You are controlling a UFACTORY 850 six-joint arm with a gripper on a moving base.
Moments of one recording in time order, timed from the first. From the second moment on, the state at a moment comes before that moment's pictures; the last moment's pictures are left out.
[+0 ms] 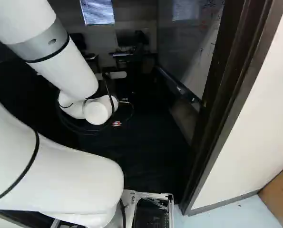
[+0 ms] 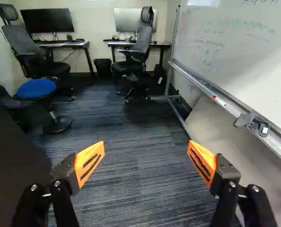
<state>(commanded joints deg) 4.6 16.7 -13.7 -2.2 42.3 0.0</state>
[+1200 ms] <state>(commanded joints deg) 4.6 16.7 -13.7 -2.2 42.3 0.0</state>
